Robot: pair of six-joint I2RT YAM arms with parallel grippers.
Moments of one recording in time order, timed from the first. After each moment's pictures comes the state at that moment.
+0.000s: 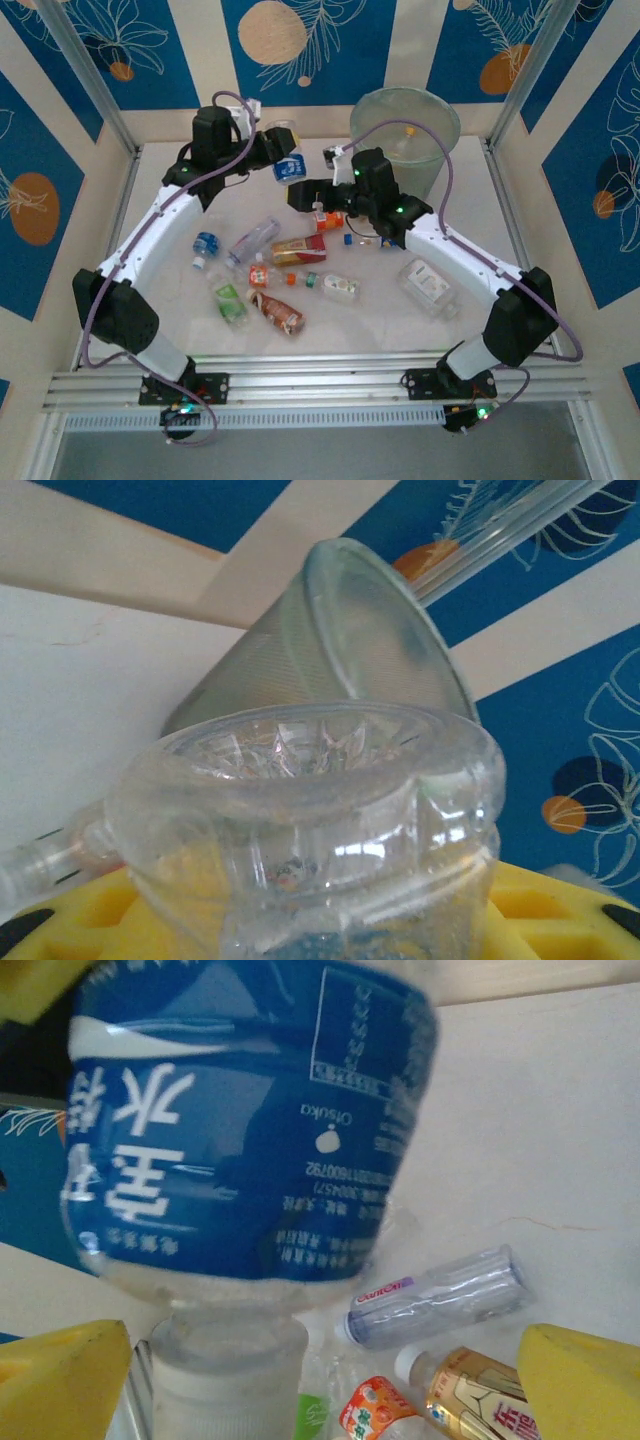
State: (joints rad) left arm -0.38 1.59 1.57 -0.29 0.49 -0.71; right arm 0.64 1.50 1.28 -0.14 -0.39 0.55
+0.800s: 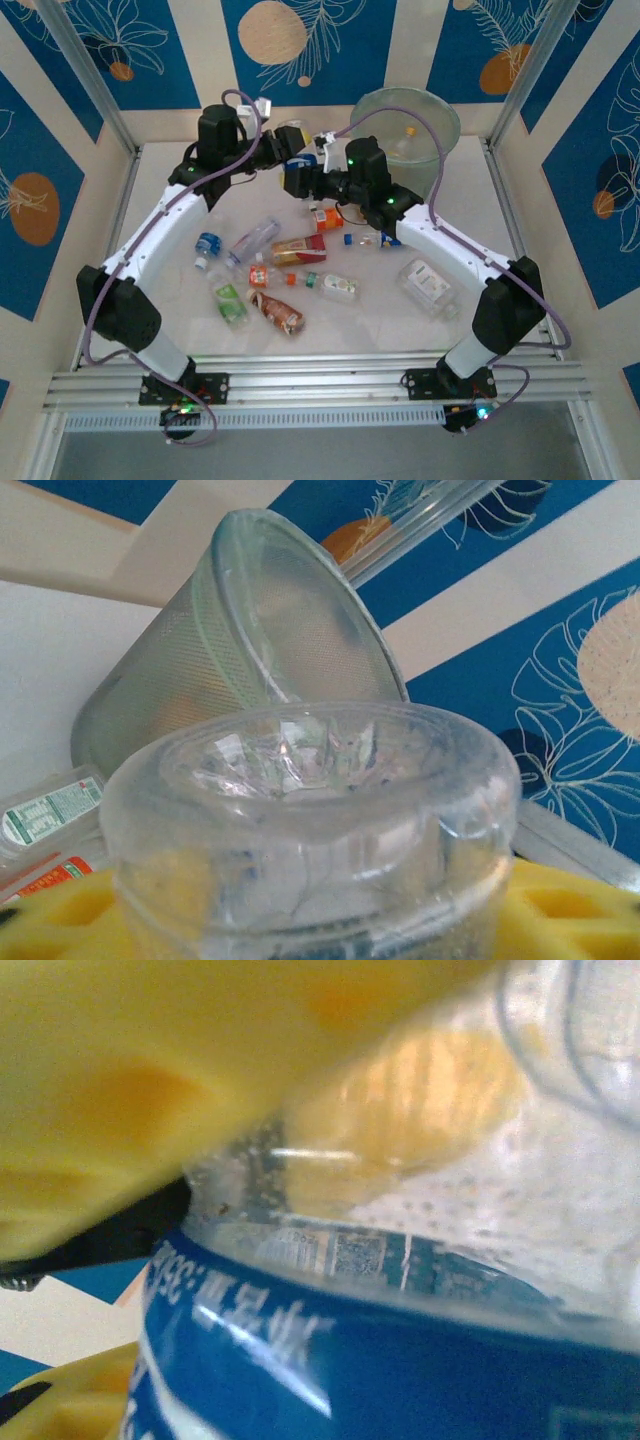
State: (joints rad) left arm -0.41 1.61 1.58 -0.24 0.58 -0.75; right arm 0.65 1.57 1.38 -0.07 -0.40 0.52
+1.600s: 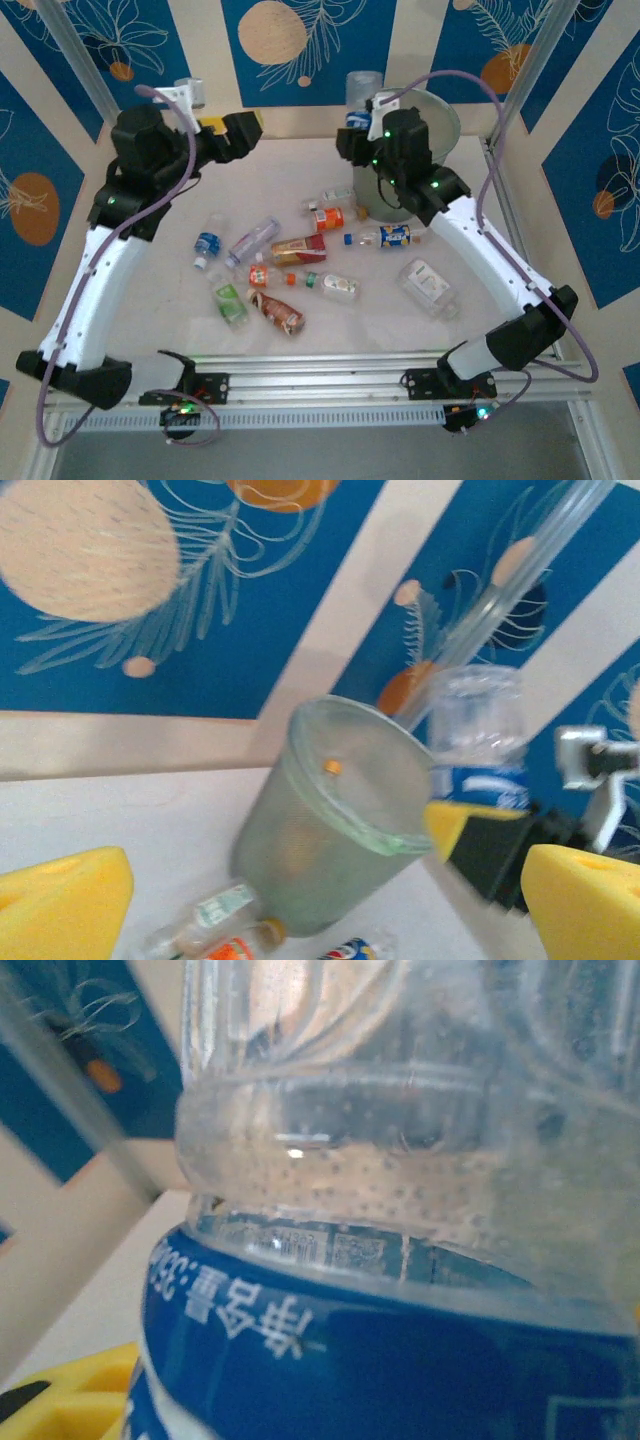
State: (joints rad) left arm -0.35 1.24 1.64 -0.51 0.23 -0.45; right arm 0.53 1.46 1.63 -0.45 0.19 0.25
